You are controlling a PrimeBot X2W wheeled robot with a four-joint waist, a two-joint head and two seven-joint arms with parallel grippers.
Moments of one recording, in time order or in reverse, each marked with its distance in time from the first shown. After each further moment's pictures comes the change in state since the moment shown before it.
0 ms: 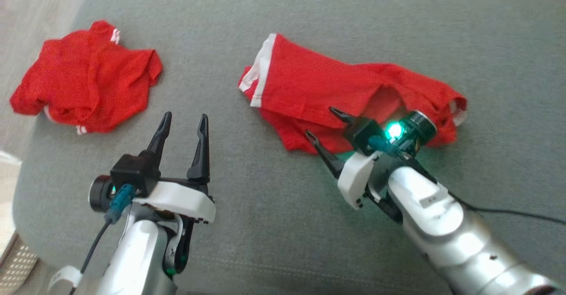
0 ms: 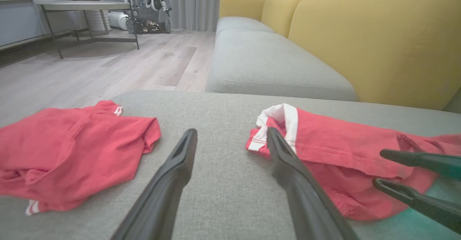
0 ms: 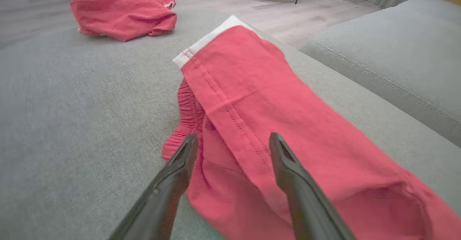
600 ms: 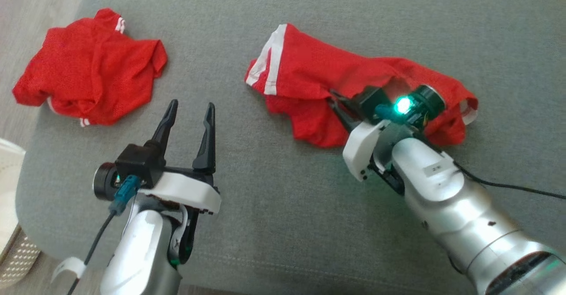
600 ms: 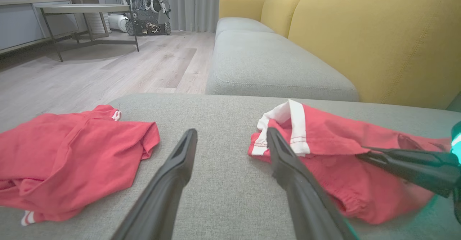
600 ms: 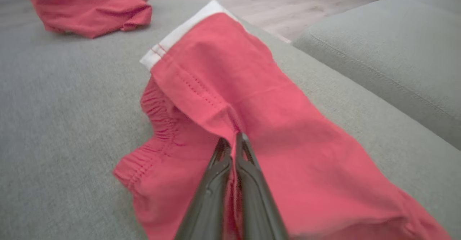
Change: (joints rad) left arm -0.035 -0.026 0.007 0.002 0.033 -0.018 0.000; right arm -0.165 0.031 0.037 0.226 0.053 0.000 -0.047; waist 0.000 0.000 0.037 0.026
